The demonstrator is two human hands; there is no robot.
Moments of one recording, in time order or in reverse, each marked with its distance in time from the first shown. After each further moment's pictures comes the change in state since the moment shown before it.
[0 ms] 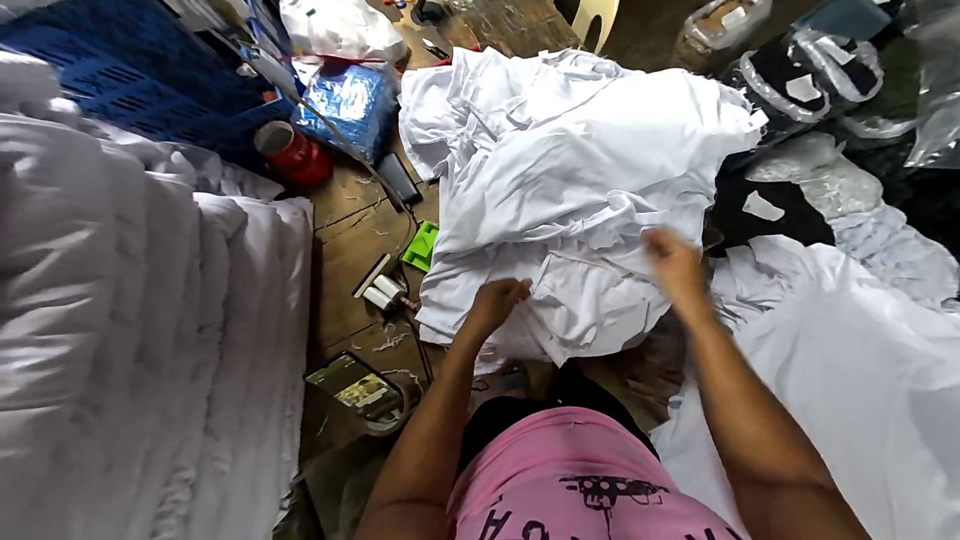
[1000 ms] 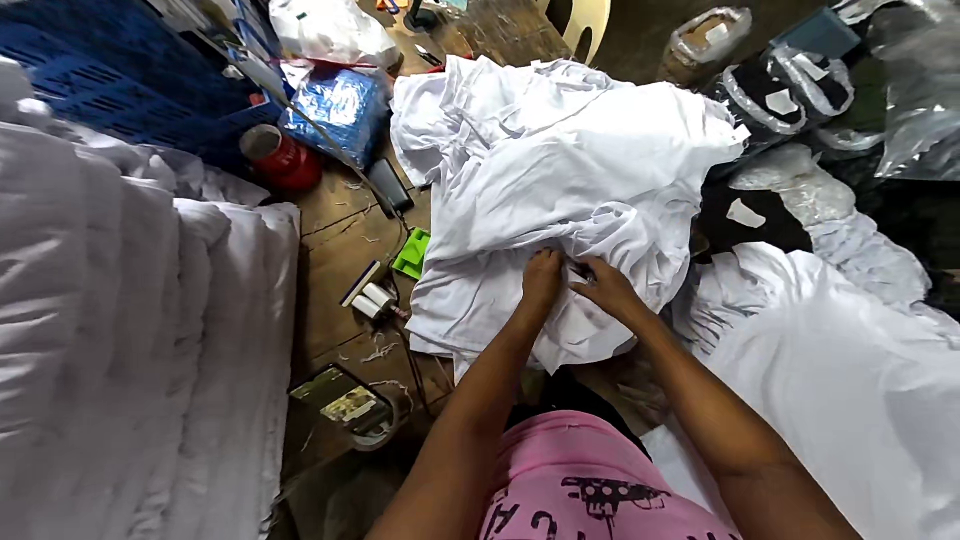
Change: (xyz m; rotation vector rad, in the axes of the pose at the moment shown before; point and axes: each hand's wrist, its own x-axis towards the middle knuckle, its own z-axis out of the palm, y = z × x) left_hand 0.097 0.015 0.092 0.334 0.278 0.241; right_hand 0.018 -0.003 0.068 -0.059 -0.424 0.027
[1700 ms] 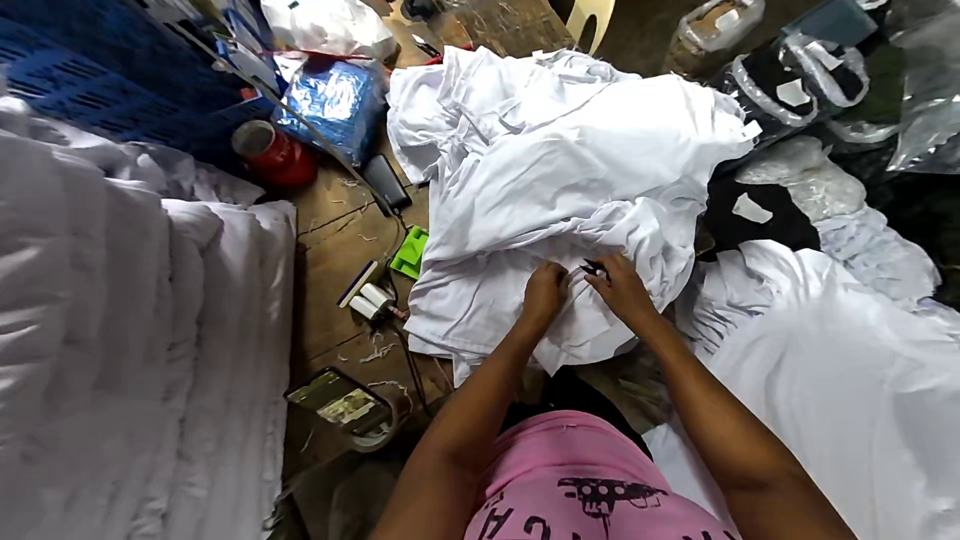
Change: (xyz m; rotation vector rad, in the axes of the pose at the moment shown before) left_hand -0.017 0.014 -0.017 -0.233 -0.161 -0.167; right_hand -0.009 0.009 -0.004 -0.063 0.183 -0.055
